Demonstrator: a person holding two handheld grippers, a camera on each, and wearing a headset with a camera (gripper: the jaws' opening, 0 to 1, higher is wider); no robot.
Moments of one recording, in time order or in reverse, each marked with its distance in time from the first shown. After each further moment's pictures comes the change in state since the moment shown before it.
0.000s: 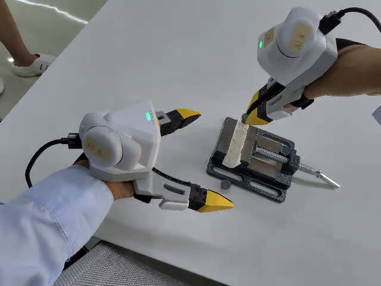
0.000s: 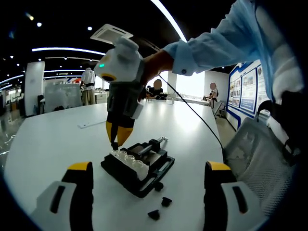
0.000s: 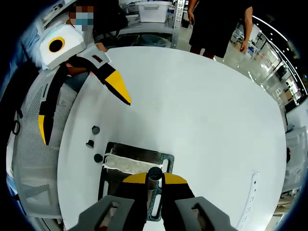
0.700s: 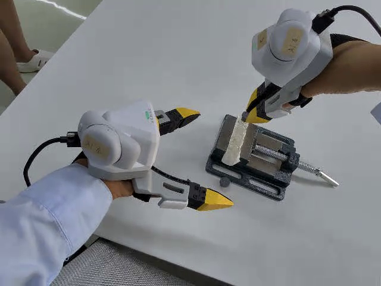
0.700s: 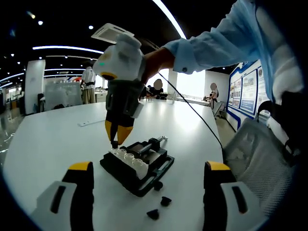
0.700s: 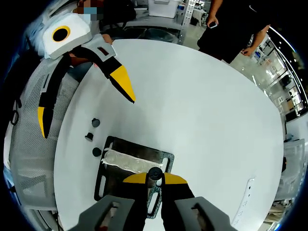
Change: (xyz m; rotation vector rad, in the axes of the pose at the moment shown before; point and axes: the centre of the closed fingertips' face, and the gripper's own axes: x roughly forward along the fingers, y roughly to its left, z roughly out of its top) left arm 0.002 0.001 -0.004 -0.014 0.003 -0.001; right arm 0.002 -0.003 -0.001 -0.076 0.060 -0.010
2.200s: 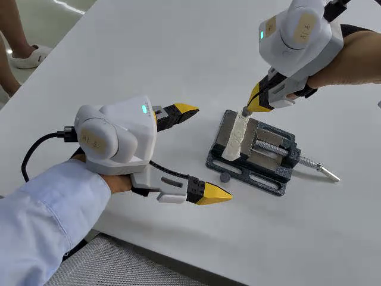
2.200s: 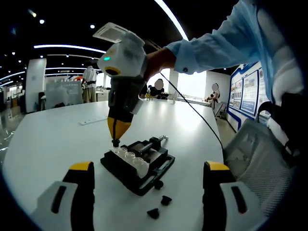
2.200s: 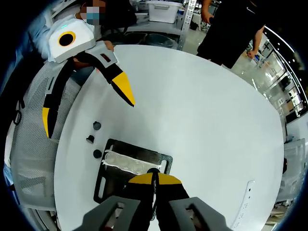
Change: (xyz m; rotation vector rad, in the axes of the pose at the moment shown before) left arm -0.001 0.001 -0.002 -0.012 0.003 0.006; right arm -0.003 -0.003 0.002 -0.001 -0.055 0.004
